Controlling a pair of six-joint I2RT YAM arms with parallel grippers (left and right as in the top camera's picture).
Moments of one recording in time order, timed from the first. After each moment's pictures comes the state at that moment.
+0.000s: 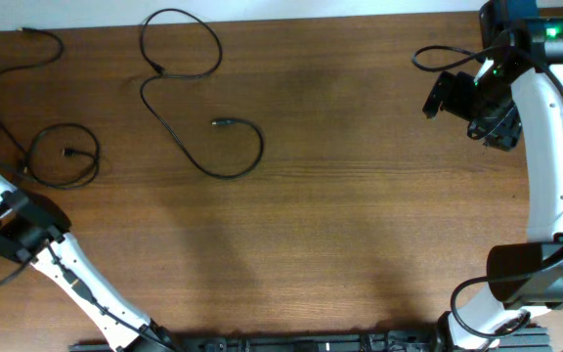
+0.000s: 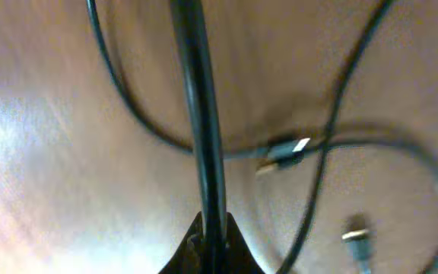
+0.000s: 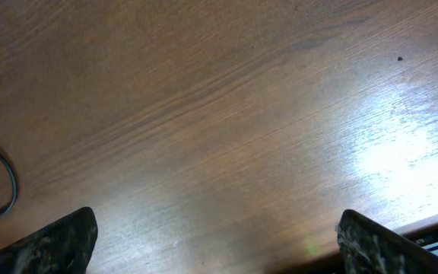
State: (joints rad) left arm 0.69 2.73 2.97 -1.68 -0.18 -0.40; right arm -0.03 1.82 1.99 -1.62 -0.02 0.50
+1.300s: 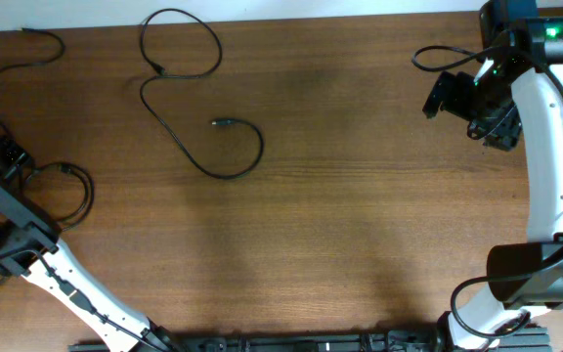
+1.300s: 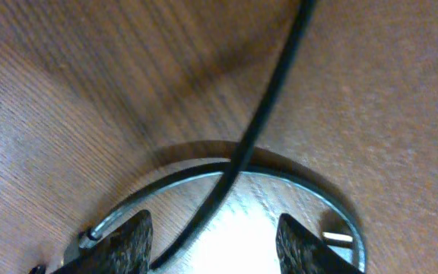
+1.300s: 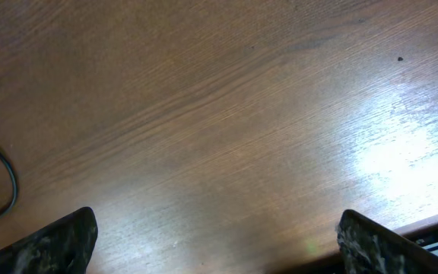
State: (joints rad) left arm 0.72 2.53 2.31 -1.33 0.02 -0.15; right arm -0.03 1.82 1.99 -1.62 -0.02 0.50
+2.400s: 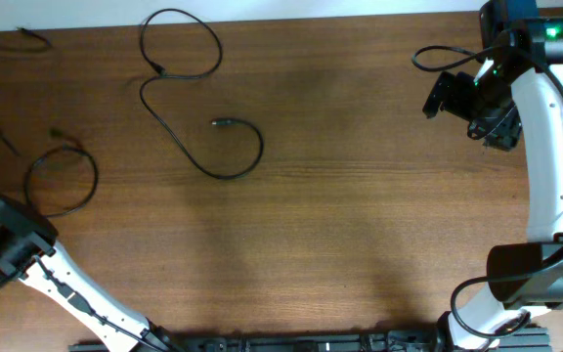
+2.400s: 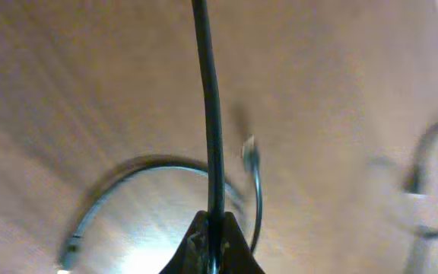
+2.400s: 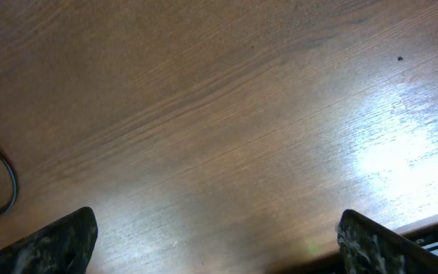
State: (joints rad) left arm 0.75 2.52 2.65 -1.39 0.32 -0.24; right arm -0.03 1.82 1.99 -1.62 -0.02 0.50
